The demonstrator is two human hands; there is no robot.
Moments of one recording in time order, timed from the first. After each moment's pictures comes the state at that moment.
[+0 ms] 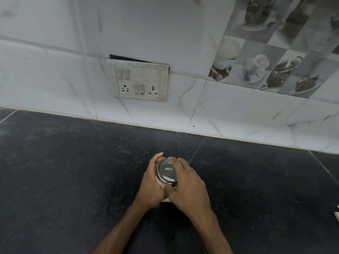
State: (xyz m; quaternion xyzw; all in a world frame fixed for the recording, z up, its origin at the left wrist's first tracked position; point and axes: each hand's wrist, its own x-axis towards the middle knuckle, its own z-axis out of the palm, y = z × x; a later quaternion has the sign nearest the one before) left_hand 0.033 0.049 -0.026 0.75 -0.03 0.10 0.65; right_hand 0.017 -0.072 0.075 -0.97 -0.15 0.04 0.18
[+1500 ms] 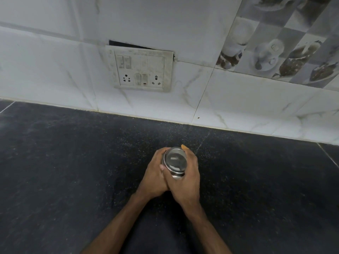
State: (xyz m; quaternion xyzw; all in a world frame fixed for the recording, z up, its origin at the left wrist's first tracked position) left_hand 0.051 0.058 -0.028 0.77 -0.06 0.11 0.63; right_hand 0.042 -0.059 -0.008 -0.85 -0.10 -0.19 0.49
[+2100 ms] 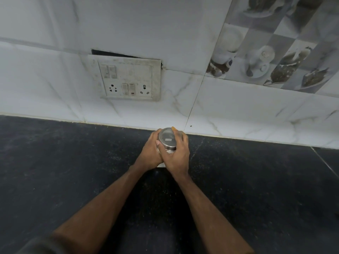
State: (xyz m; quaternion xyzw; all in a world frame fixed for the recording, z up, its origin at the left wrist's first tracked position) left_hand 0.175 0.067 -0.021 0.83 -0.08 0.08 0.55; right_hand 0.166 -0.045 -0.014 -0.85 -0.10 -0.20 0.48
